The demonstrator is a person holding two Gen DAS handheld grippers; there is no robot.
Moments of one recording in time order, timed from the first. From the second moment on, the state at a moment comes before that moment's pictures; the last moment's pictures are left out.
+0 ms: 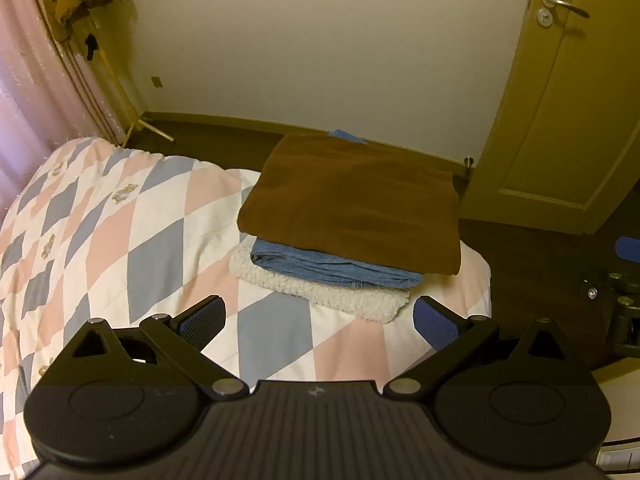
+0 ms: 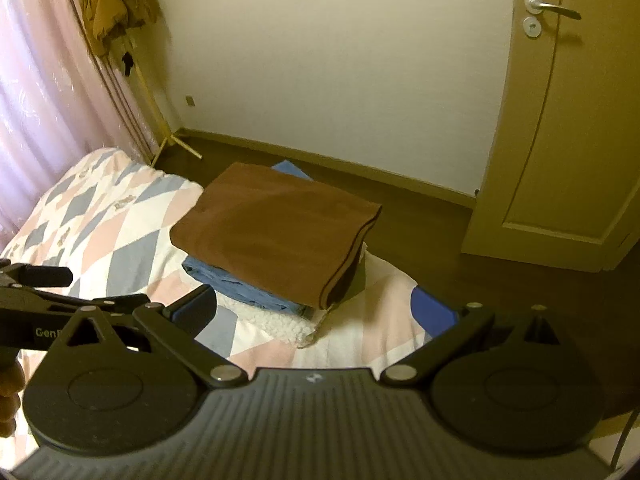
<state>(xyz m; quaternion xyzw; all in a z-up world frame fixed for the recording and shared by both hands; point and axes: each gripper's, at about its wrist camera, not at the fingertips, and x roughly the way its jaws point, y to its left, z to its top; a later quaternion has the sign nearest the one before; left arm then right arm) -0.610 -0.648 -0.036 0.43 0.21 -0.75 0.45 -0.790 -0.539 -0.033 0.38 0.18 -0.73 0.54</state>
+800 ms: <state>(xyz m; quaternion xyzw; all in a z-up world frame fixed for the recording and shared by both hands) -0.608 -0.705 -0.066 0.46 0.25 -0.71 0.47 -0.797 -0.618 -0.070 0.42 0.22 -0.68 0.56</state>
